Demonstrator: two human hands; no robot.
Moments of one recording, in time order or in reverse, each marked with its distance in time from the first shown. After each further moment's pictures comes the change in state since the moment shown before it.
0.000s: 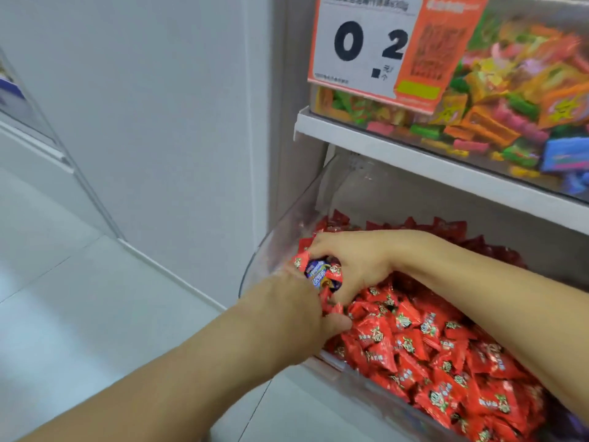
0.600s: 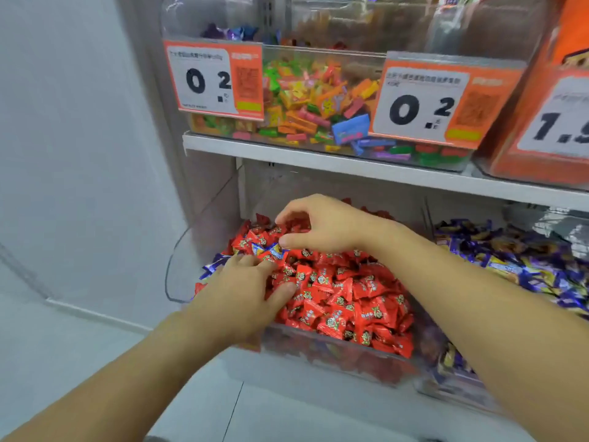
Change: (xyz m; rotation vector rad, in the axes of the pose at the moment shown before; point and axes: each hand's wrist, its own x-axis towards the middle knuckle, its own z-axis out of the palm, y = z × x) left_hand -0.011 0.029 0.016 0.035 0.293 0.200; right_hand -0.115 -0.006 0.017 0.213 0.593 0.270
